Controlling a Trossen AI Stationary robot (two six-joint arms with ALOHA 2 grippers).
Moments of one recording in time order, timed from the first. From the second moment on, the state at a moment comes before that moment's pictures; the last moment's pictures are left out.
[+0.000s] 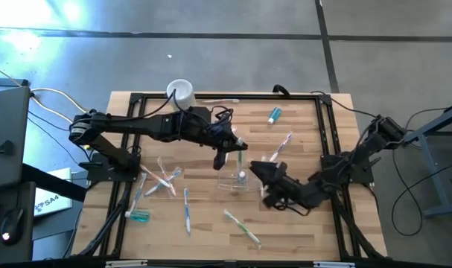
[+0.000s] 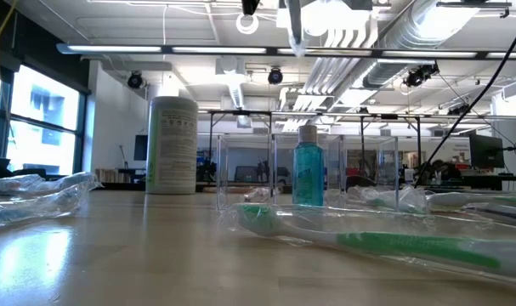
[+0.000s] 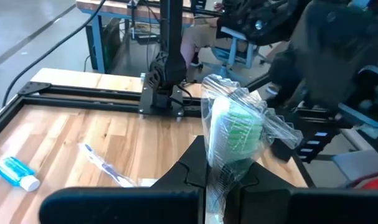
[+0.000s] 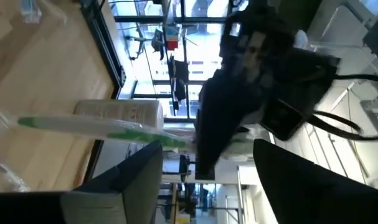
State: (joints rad) left arm 0.02 1.50 1.41 -0.14 0.13 -0.13; right arm 0.64 1.43 0.97 0.47 1.20 -1.51
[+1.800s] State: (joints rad) left arm -0.21 1.46 1.36 -0.59 -0.66 -0.14; right arm 0.61 0.68 0.50 -0.98 1.44 1.17
